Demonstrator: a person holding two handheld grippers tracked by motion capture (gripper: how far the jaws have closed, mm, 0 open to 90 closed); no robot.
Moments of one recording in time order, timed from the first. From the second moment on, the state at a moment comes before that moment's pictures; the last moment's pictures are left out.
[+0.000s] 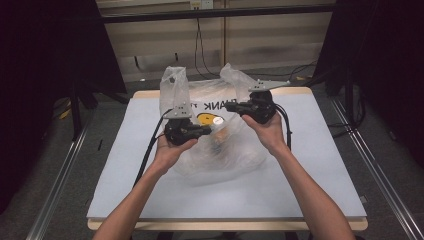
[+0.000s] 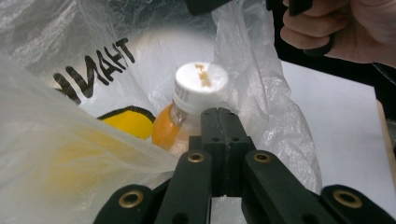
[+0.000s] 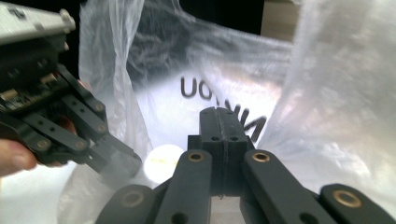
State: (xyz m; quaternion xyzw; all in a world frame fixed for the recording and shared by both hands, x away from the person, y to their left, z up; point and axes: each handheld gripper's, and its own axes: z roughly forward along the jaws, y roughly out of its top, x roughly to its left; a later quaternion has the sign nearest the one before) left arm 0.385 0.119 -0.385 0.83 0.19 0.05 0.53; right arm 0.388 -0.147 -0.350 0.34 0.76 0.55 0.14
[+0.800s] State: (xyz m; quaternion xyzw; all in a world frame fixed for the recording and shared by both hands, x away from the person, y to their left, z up) left arm 0.393 0.135 -0.436 0.84 0.24 0.04 0.50; right arm 0.373 -0.160 -0.442 0.37 0.78 0.49 0.09
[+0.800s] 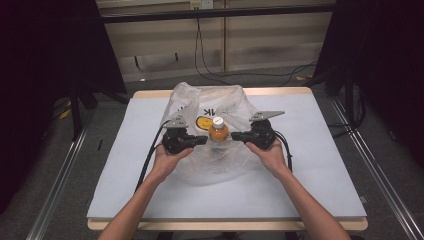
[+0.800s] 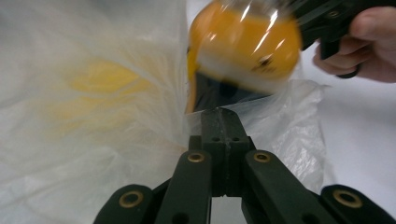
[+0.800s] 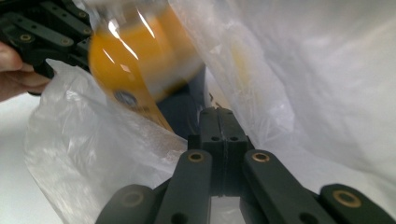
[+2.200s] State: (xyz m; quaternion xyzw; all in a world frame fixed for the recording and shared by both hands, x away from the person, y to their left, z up) left arm 0.375 0.183 -0.485 0.86 0.27 0.03 0.43; right arm 0.336 -0.192 -0.480 0.37 0.82 0.43 0.06
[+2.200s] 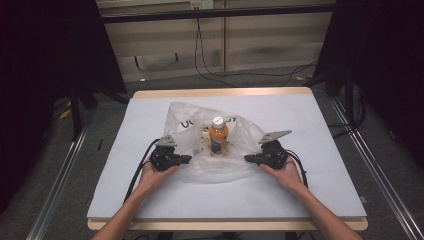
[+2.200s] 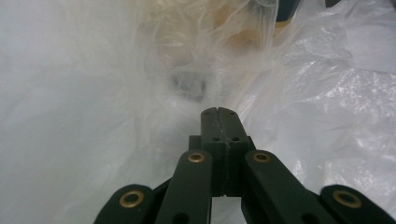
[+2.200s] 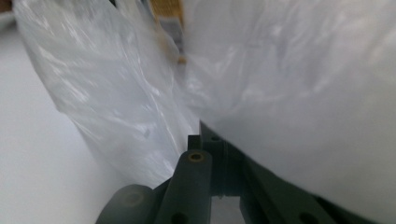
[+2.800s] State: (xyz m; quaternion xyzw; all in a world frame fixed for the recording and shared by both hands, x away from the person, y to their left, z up) left arm 0.361 0.190 -0.423 0.81 0.24 0.06 0.53; right arm 0.322 -0.211 -0.403 0.34 0.76 0.54 0.10
